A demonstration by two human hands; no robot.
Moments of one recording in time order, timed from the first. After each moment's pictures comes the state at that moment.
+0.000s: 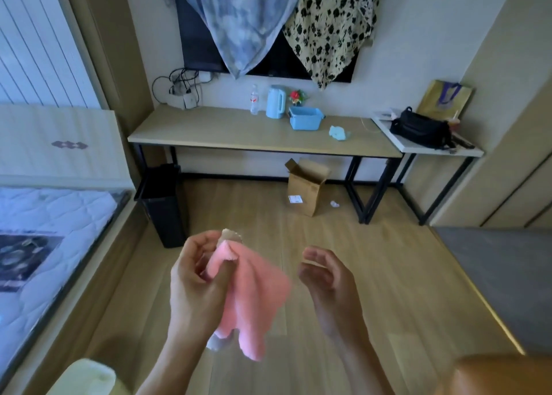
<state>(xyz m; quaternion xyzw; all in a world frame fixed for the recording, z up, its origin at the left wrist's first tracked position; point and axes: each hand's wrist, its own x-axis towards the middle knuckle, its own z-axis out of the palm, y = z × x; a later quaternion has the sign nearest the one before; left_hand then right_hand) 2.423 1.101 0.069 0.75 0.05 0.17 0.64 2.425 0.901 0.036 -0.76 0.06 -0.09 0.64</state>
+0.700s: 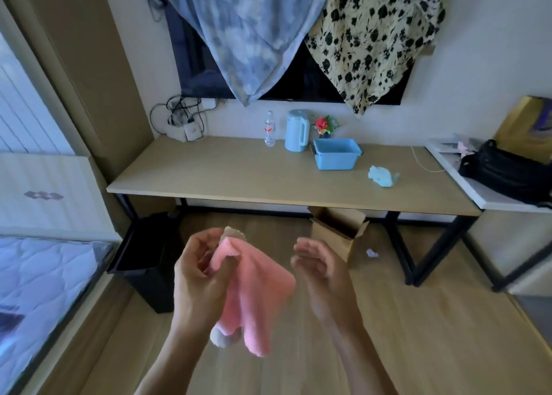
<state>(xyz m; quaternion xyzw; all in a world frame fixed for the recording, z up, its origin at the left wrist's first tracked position) 2.920 1.036 0.071 0.75 0.08 0.19 0.63 2.943 0.845 0.042 -0.73 -0.01 -0.06 0.68</state>
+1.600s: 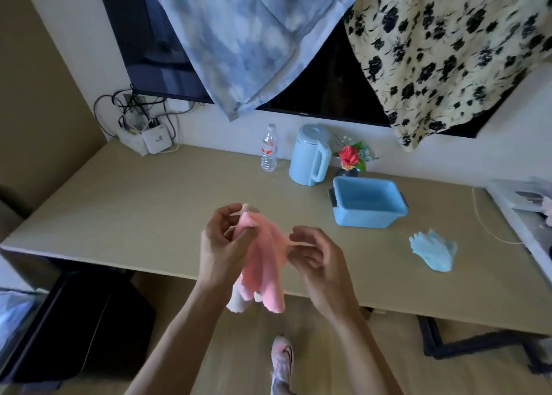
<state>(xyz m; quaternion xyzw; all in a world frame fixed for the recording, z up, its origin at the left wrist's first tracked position) 3.484 1.022 0.029 0.68 0.13 0.11 0.71 3.473 0.850 0.023 -0.77 -0.02 0.01 0.64</state>
